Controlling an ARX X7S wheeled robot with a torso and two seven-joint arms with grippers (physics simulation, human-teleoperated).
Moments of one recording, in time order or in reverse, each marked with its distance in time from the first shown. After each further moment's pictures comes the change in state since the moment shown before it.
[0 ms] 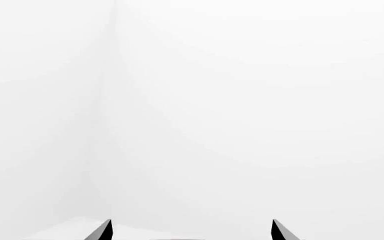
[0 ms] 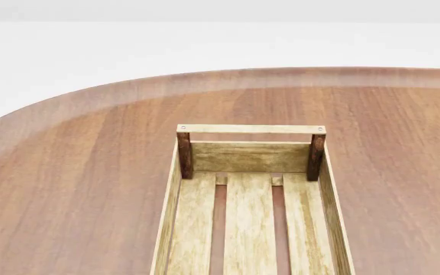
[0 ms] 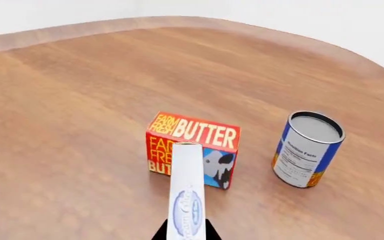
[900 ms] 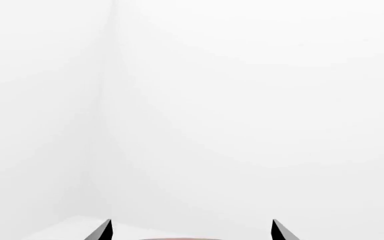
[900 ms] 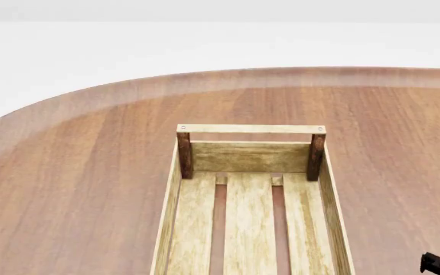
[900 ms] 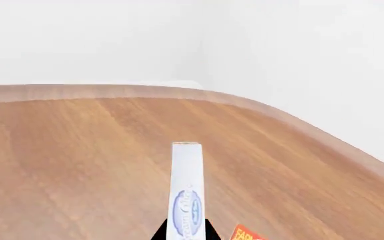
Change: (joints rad) left arm -0.008 -0.005 0.009 -0.004 0.000 -0.006 -0.008; right arm 0.452 0.202 -0.313 -0.033 -0.042 0.336 0.019
